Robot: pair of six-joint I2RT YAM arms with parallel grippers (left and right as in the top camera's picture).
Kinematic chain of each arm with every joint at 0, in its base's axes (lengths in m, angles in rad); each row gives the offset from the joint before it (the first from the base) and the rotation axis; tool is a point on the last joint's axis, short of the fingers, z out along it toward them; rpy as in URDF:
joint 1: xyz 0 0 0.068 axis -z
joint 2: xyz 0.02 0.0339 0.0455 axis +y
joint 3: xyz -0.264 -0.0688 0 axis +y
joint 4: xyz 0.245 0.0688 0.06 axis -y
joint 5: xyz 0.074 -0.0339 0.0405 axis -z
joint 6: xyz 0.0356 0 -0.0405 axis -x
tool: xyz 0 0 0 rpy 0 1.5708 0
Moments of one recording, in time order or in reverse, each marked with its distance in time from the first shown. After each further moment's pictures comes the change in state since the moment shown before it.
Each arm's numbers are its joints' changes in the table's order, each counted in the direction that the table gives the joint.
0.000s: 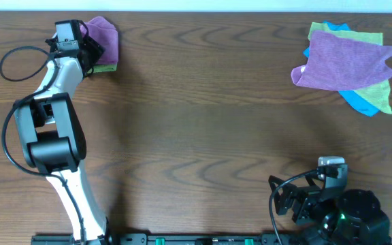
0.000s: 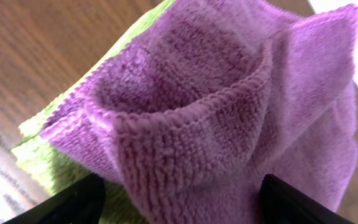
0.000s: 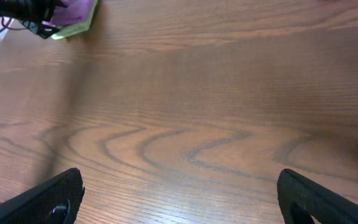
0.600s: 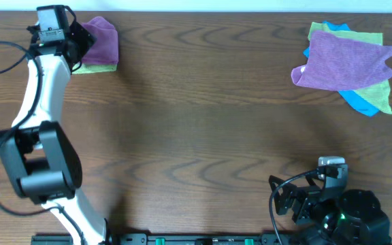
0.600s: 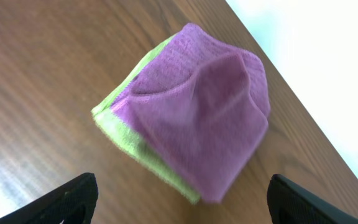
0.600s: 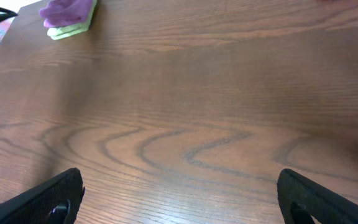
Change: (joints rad) left arm 0.000 -0.280 0.000 -0.241 -0.027 -0.039; right arm 0.000 0.000 0.000 0.000 0.003 0.000
